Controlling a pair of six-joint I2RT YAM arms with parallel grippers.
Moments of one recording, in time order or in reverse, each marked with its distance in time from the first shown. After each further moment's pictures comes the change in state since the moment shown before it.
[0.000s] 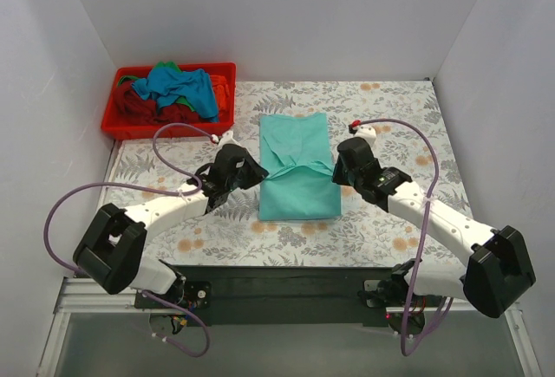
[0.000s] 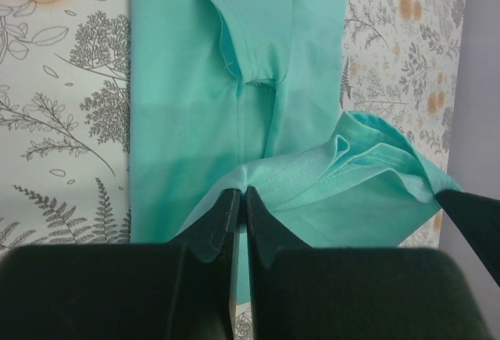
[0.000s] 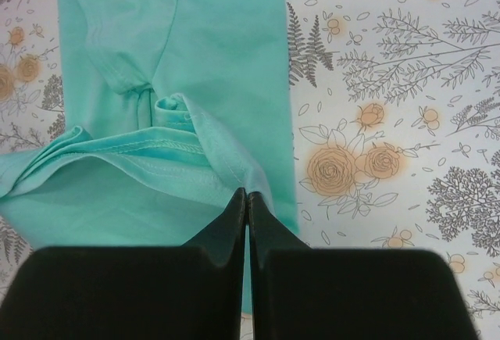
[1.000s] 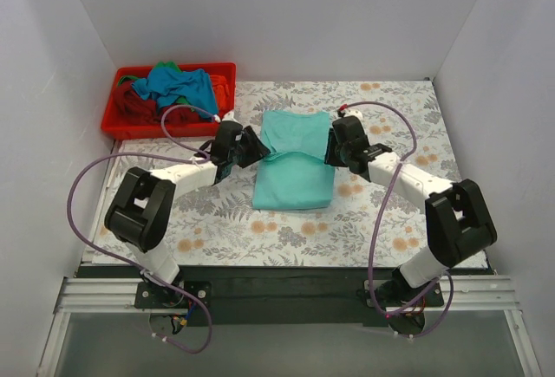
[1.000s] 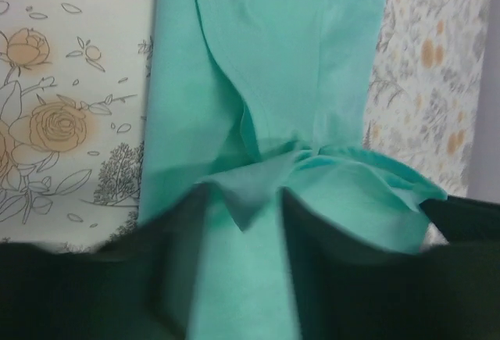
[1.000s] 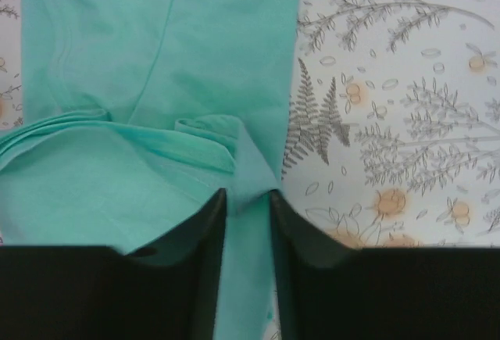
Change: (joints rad) left arm 0.168 0.308 0.197 0.092 0.163 0.109; right arm -0.133 0.318 0.132 0.143 -0.134 -0.106
